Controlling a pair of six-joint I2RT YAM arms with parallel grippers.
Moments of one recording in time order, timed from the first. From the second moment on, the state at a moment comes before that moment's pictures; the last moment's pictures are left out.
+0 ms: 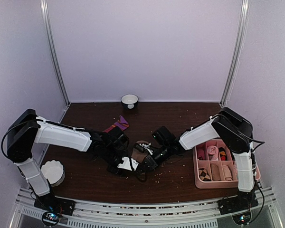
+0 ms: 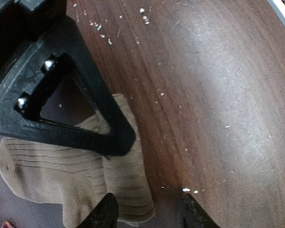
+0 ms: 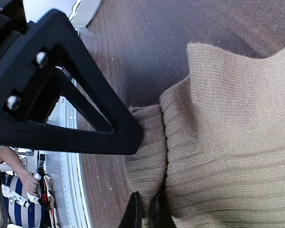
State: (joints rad) left arm -0.94 1.73 0.98 -0.40 0.24 1.05; right arm 0.83 2.14 1.18 -0.02 -0.89 0.24
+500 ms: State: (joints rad) left arm -0.95 1.75 0.98 -0.36 0.19 1.03; right arm 0.82 2.14 1.19 -0.03 -0.91 0.26
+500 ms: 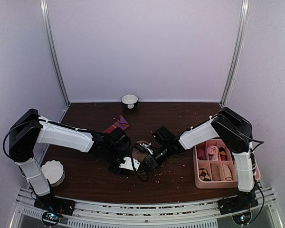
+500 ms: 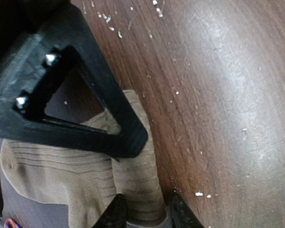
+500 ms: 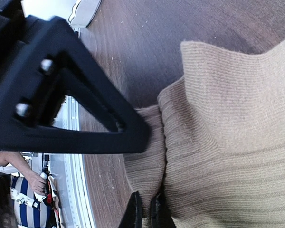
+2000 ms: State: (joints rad) left arm -0.73 2.19 1.51 -0.98 0.71 0.76; right arm 0.76 1.68 0.49 0.78 -0.17 0.48
